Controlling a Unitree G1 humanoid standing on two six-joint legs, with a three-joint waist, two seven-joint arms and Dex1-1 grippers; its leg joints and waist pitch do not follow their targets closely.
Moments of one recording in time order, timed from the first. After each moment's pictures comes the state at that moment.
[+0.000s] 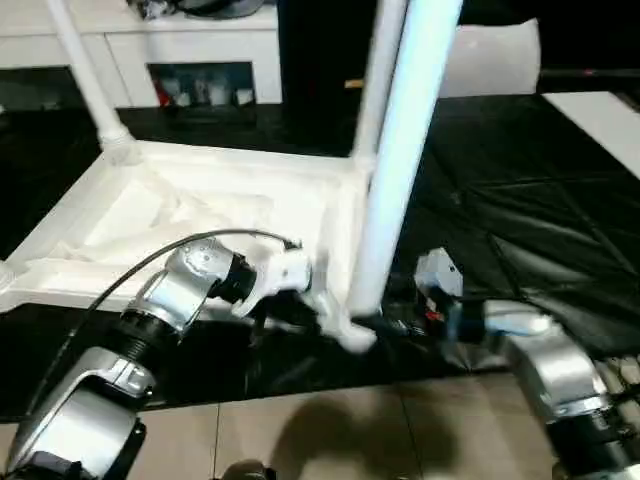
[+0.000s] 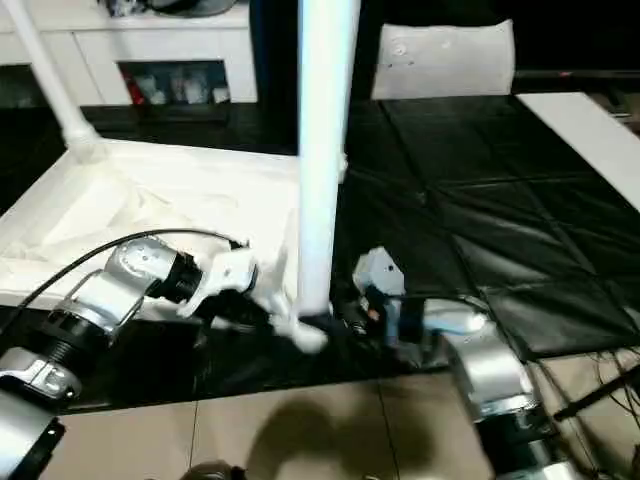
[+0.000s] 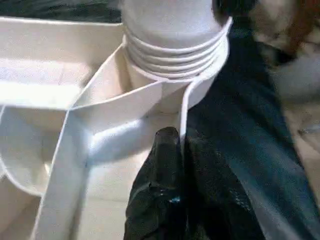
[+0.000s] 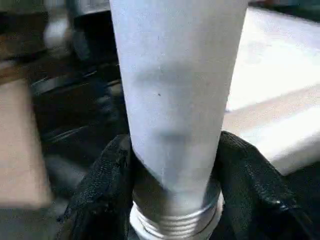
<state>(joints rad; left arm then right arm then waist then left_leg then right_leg) -0.67 0.34 -0.37 0.59 0.08 0.19 -1.23 -0.26 -0.29 0.14 0.16 0.20 0.24 0.89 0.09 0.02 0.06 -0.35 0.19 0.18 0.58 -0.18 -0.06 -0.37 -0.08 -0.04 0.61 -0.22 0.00</state>
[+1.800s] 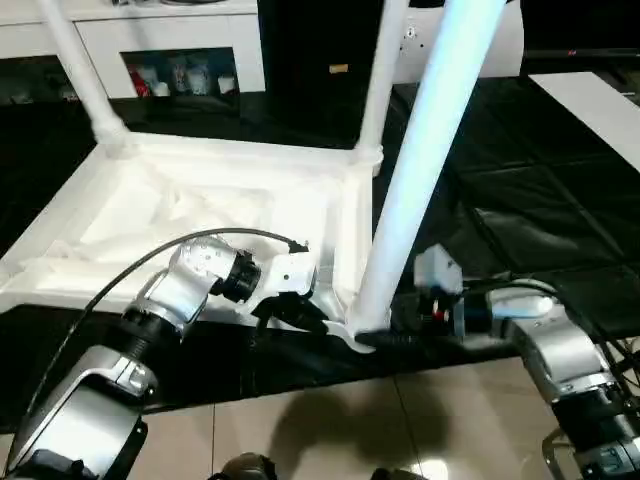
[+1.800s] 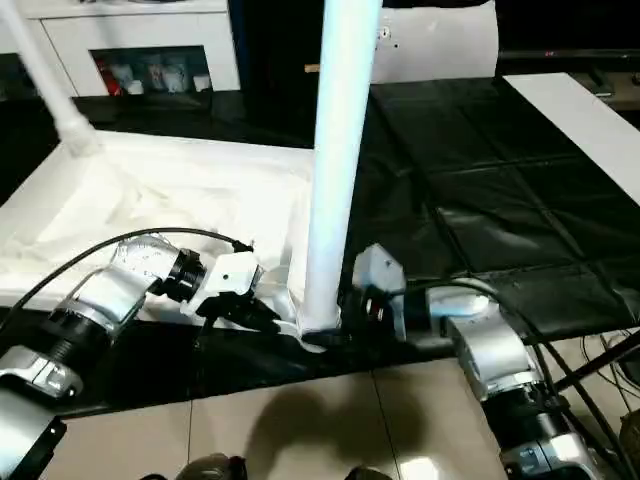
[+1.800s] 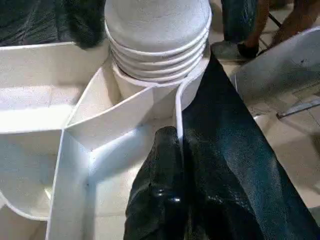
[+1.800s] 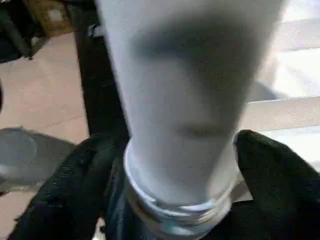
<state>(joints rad) -0.68 0.41 -0.43 0.61 0.04 -0.09 -1.44 -0.36 -0.46 0.24 0.26 0.20 0.12 1.25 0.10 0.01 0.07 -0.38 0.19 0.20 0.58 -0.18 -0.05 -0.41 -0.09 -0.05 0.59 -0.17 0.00</state>
